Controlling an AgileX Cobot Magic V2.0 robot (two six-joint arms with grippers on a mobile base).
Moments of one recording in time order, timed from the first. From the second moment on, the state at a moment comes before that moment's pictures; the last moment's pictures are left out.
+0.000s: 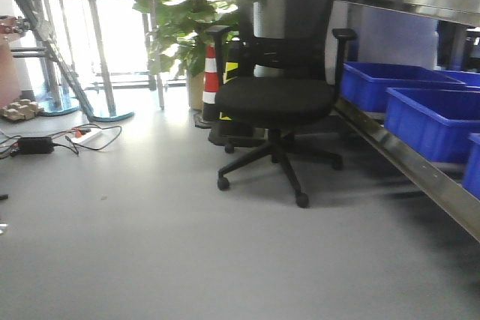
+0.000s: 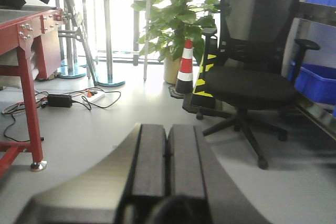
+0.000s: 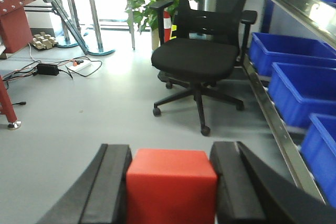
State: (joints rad) left arm -0.03 -0.01 0.03 0.00 0.01 -0.04; right arm 0.21 0.19 -0.61 -0.08 0.65 0.13
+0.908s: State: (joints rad) left arm -0.03 -0.01 0.03 0.00 0.01 -0.04; right arm 0.21 0.19 -0.61 -0.08 0.65 0.13
